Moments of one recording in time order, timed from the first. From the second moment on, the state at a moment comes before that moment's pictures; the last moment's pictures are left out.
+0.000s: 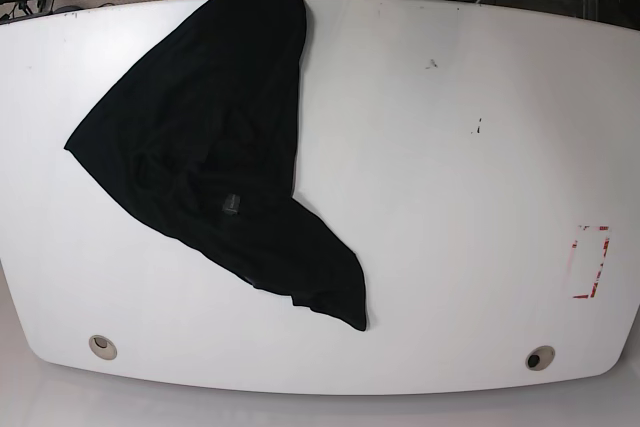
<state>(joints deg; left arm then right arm) 4.3 -4.9 -2.7 1.2 4.0 -4.3 -1.7 -11.6 2.3 16.7 17.2 -14.6 14.5 0.1</state>
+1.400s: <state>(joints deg) 21.4 -4.7 -2.5 30.1 4.2 -4.4 -1.1 -22.0 -0.4 16.7 31.3 -14.6 14.6 2.3</state>
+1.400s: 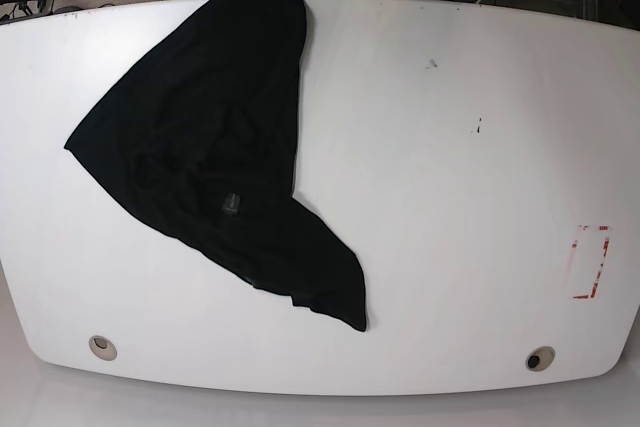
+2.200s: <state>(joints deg) 52.6 -6.8 -2.9 74.4 4.2 -4.7 -1.2 -48.3 -6.6 16.6 72.1 -14.4 15.0 -3.1</state>
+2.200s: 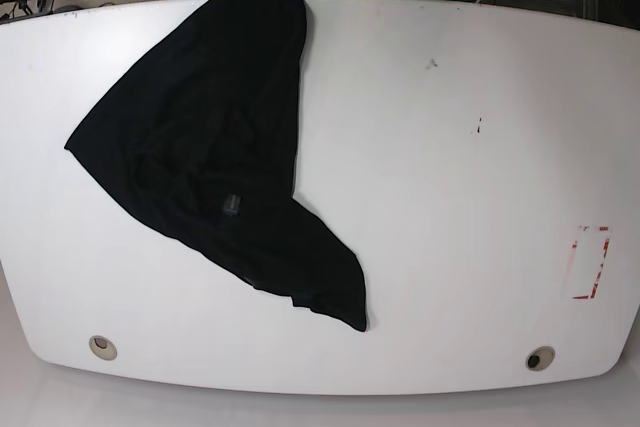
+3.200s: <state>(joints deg) 71.5 -11.2 -13.9 109.9 1.4 -5.0 -0.9 -68.9 -7.2 16.4 108.1 3.7 24.7 -8.5</state>
